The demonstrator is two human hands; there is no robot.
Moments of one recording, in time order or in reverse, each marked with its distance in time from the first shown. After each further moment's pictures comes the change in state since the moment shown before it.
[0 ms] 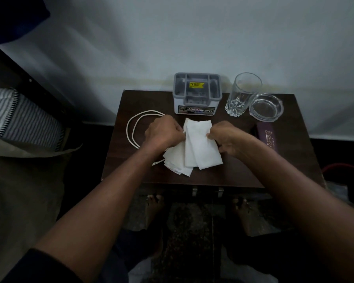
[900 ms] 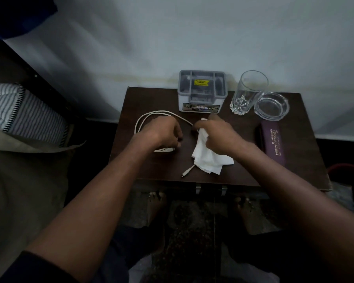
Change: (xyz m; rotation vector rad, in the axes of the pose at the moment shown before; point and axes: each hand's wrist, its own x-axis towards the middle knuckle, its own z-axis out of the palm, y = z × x) left_hand 0.008 -0.022 -0.020 0.261 -0.227 0.225; right_hand -0.003 0.007 0.013 -0.935 0.087 -0.647
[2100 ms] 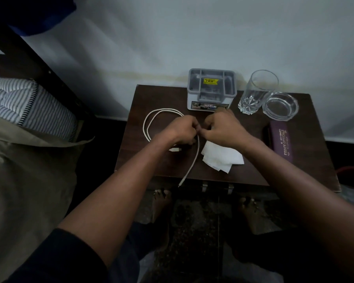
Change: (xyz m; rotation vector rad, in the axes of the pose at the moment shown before) left_hand -0.005 0.026 0.011 -0.375 0.000 -0.032; right_hand 0.019 -0.002 0.004 0.068 0.109 0.029
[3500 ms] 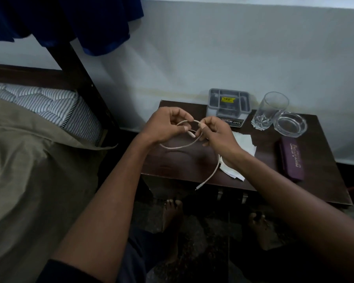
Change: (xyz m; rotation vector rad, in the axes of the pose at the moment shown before) left_hand -0.069 -0.067 -0.078 -0.334 0.308 0.352; right_hand -0.020 -0.074 0.022 0.961 0.133 -0.034
